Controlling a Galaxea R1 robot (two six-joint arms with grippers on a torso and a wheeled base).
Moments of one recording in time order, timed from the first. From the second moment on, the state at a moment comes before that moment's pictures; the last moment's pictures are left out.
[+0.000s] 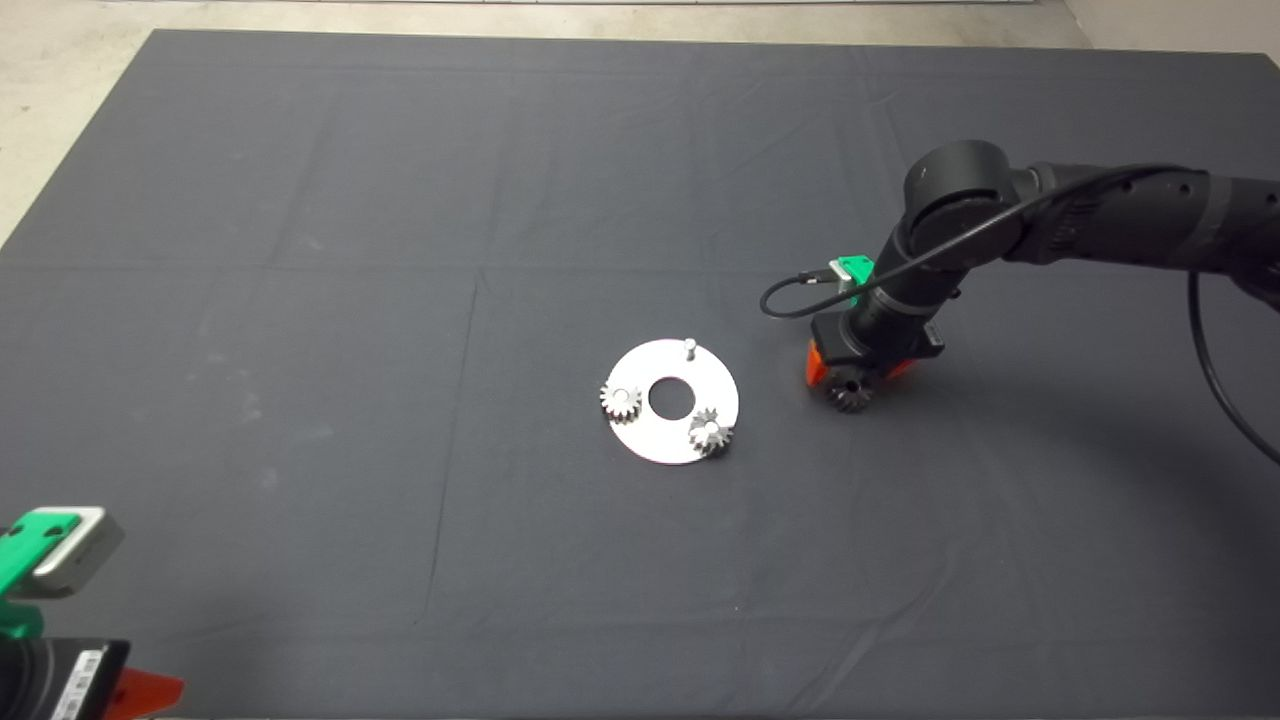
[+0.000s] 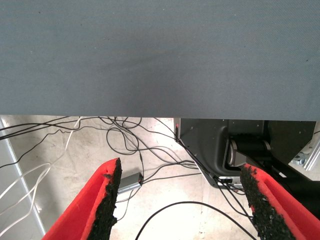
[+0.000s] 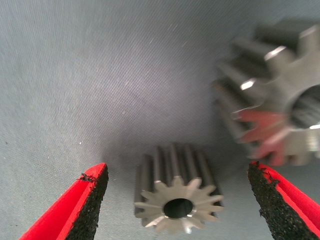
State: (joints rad) left arm -0.35 1.54 -0.29 0.35 1.46 -1.28; right arm 0.31 2.55 -1.26 -0.29 -1.53 1.28
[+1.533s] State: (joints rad) left arm -0.35 1.55 -0.29 0.35 1.46 -1.28; right arm 0.31 2.55 -1.23 -0.28 -1.53 1.30
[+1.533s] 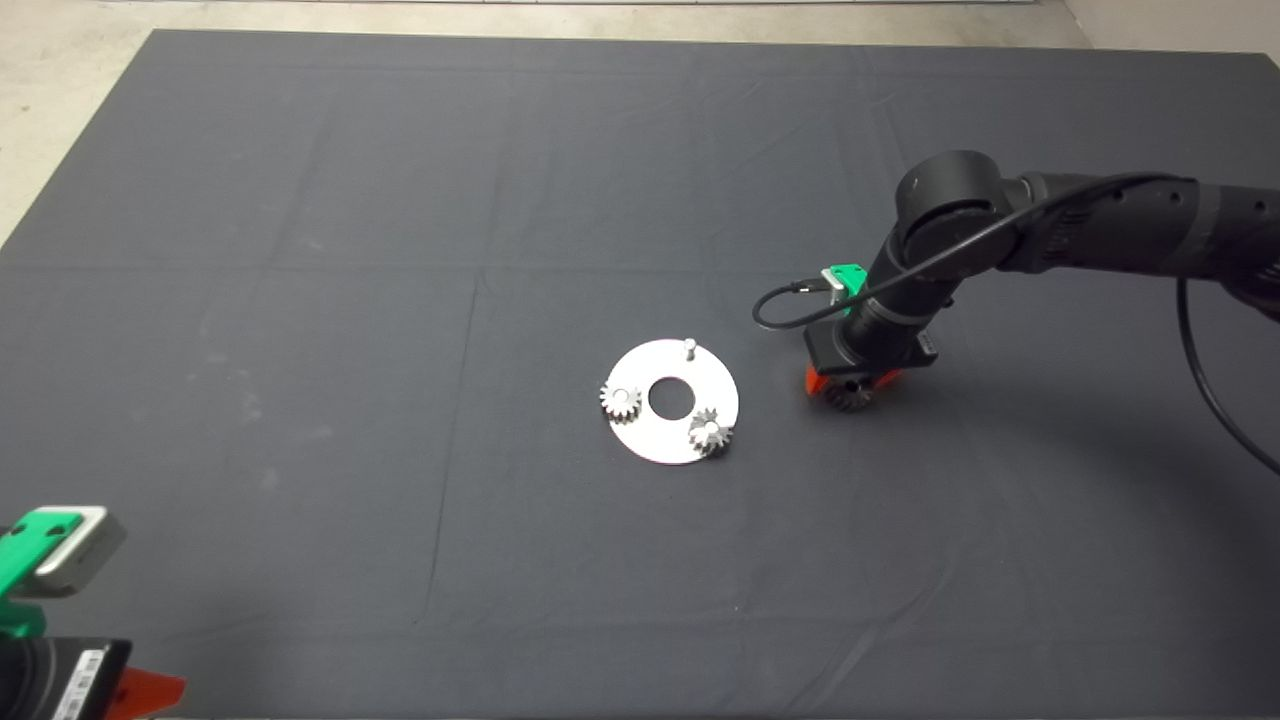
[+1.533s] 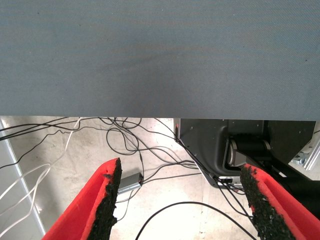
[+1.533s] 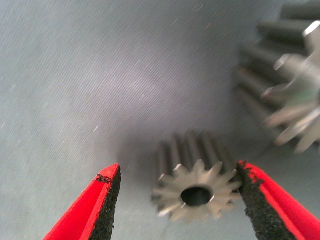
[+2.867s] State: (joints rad) left arm -0.35 1.55 -0.29 0.35 1.46 -1.28; right arm 0.31 2.55 -1.21 -0.28 -1.54 1.32
